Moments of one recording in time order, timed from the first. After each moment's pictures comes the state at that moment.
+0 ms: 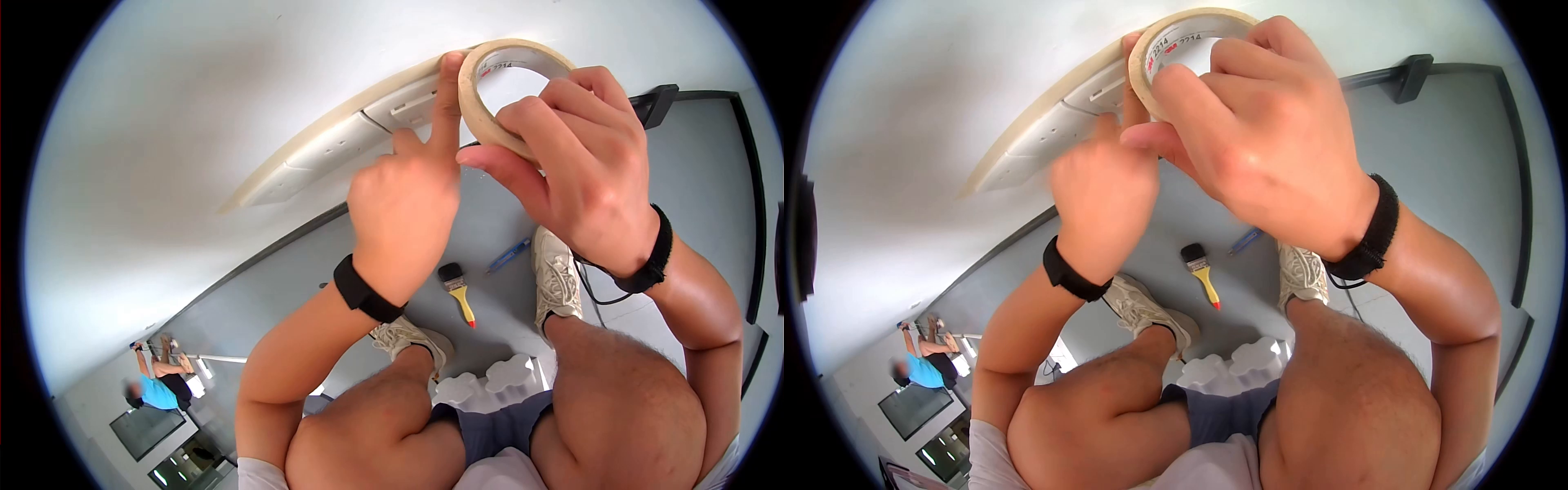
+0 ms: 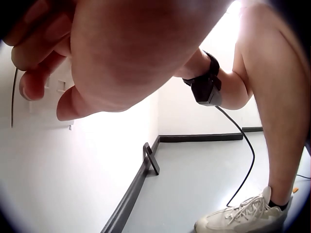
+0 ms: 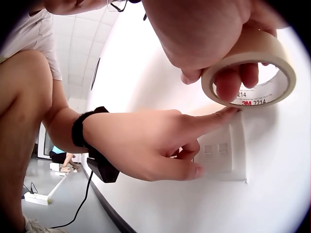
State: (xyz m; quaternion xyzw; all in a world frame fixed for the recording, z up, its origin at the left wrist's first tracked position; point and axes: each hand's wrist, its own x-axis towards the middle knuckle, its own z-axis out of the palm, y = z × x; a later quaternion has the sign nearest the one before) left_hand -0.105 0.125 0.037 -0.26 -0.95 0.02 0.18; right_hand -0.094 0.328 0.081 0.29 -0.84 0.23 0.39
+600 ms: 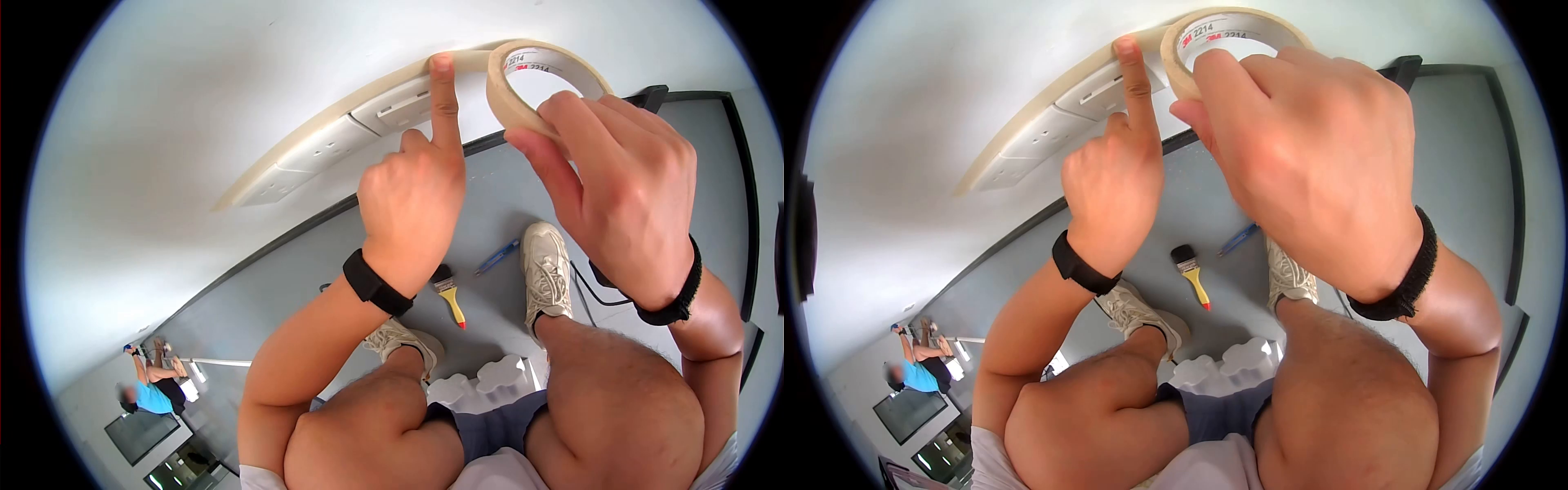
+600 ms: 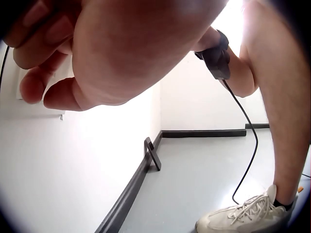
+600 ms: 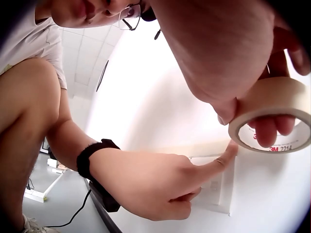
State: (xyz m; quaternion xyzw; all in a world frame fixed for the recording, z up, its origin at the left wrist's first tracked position) left_hand -0.105 0.149 0.026 -0.23 -0.95 0.06 0.18; right_hand -0.066 0.353 0.103 0.19 -0.94 0.12 0.25
